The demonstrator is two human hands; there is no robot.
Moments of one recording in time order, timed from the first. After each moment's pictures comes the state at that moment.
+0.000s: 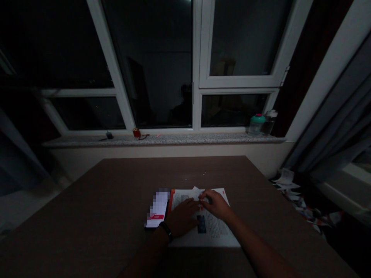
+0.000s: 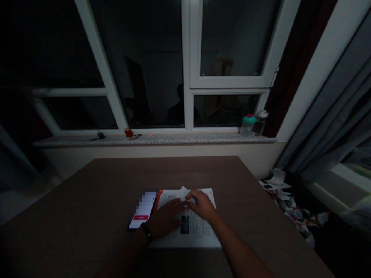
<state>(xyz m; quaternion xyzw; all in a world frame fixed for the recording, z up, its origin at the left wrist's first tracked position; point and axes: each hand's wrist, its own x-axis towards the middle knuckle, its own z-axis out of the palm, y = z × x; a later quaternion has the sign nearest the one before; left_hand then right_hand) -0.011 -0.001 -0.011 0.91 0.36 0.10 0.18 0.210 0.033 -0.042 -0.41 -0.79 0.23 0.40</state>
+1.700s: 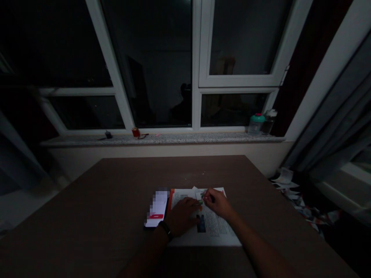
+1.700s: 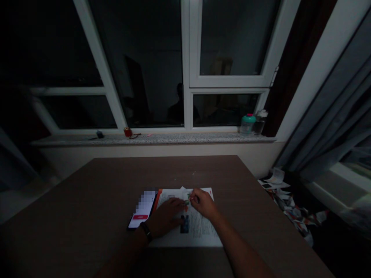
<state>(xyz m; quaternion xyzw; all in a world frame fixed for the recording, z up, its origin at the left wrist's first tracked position) -0.009 -0.002 -0.005 0.91 0.35 0.12 0.15 0.221 0.034 -0.047 -0.44 -0.77 0.21 0.41</state>
